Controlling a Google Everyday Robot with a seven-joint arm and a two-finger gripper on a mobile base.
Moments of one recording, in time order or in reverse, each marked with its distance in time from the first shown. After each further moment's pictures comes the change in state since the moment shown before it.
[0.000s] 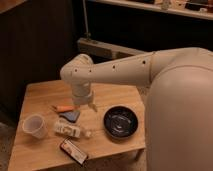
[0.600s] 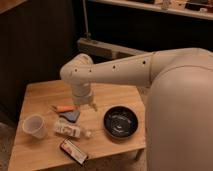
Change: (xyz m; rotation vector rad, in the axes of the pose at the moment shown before) arm 0.000 0.000 0.000 0.002 0.002 -0.116
